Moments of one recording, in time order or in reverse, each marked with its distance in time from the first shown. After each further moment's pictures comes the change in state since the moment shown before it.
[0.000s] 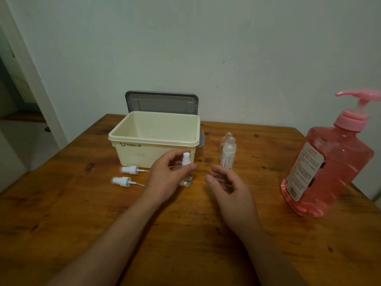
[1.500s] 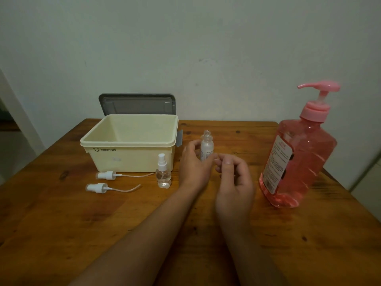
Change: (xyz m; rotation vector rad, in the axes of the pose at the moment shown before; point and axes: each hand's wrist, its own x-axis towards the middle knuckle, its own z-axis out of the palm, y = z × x) left_hand 0.025 0.024 0.117 0.054 0.060 -0.083; right_hand -0.002 -0.010 -0.014 0.292 0.504 -0.203
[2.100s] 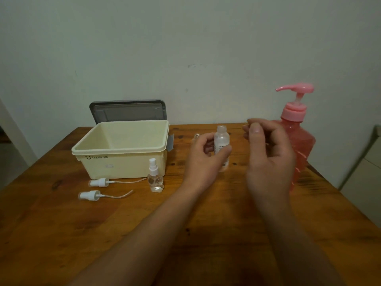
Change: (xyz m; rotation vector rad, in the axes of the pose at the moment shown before) left_hand -0.029 0.055 0.001 -0.228 -0.187 0.142; right_hand 0.050 -0.054 -0.043 -0.097 0.025 -0.295
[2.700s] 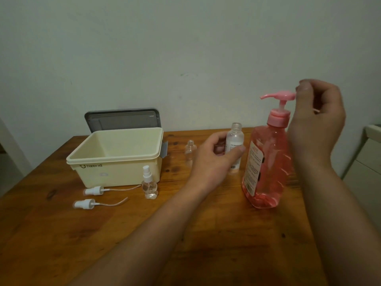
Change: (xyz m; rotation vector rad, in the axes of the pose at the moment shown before) left_hand -0.008 0.034 0.018 -0.062 -0.175 0.059; right_hand 0.088 -0.007 -0.044 -0.173 0.264 -0.011
